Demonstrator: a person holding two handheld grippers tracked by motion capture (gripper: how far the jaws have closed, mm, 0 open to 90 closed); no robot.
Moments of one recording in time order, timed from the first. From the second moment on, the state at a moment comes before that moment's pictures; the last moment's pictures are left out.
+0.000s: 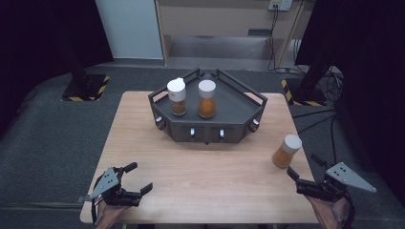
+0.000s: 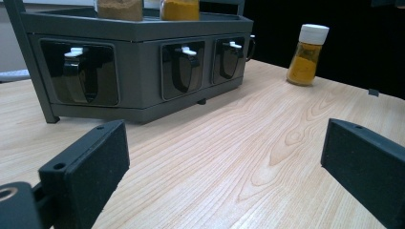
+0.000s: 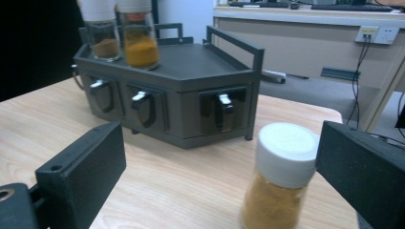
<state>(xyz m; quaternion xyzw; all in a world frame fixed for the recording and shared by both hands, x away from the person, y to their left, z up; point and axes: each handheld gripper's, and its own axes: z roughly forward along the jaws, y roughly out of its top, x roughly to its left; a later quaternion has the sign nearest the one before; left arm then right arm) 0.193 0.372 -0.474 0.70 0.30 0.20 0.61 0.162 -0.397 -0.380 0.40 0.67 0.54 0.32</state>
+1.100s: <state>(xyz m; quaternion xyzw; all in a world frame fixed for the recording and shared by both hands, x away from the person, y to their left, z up) 0.193 0.372 -0.475 0.70 0.31 0.21 0.61 0.259 -0.399 -0.413 0.48 0.67 0.49 0.29</state>
